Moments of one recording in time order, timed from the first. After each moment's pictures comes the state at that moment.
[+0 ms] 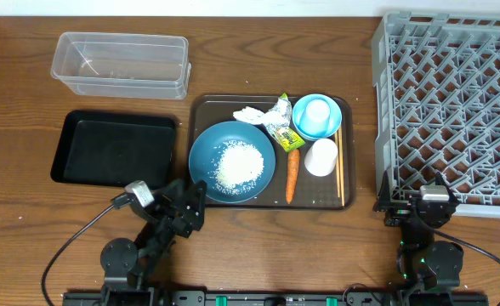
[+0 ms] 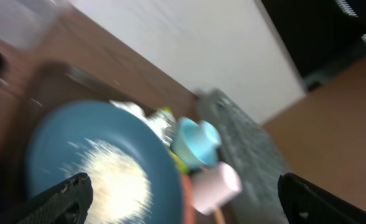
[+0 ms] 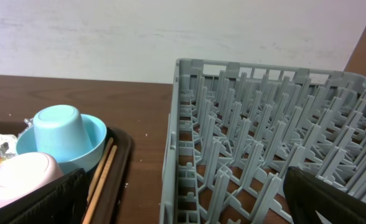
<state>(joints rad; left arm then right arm) -0.03 0.01 0.02 -0.08 0.50 -0.85 0.04 0.01 0.01 -0.06 0.09 -0.05</state>
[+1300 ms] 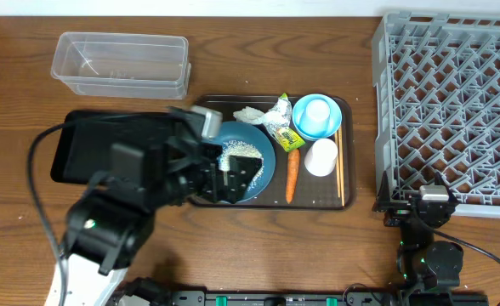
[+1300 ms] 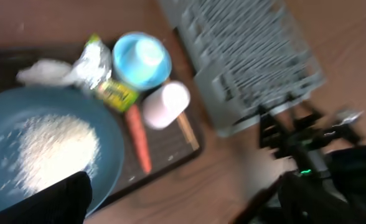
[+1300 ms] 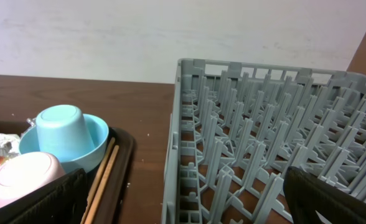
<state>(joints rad) -0.43 0.99 1.12 -0.80 0.44 -0.35 0.04 0.01 0.01 -0.06 0.09 -0.04</state>
